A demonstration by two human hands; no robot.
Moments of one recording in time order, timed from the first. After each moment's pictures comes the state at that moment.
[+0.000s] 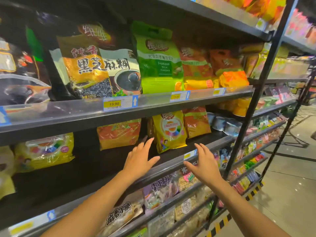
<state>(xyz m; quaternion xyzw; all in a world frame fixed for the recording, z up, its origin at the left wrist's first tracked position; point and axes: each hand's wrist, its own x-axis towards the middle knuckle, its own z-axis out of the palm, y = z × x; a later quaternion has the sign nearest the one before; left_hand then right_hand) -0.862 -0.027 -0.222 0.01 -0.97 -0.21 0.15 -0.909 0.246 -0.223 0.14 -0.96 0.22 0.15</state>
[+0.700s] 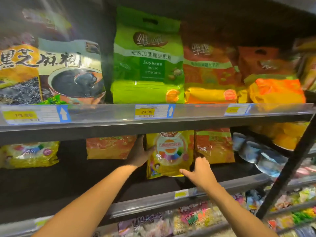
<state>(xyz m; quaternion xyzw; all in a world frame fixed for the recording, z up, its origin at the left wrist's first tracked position) -1.045 0.015 -0.203 0.16 -0.84 -0.47 0.22 -1.153 0.254 -0.236 0.24 -0.95 0.22 0.01</state>
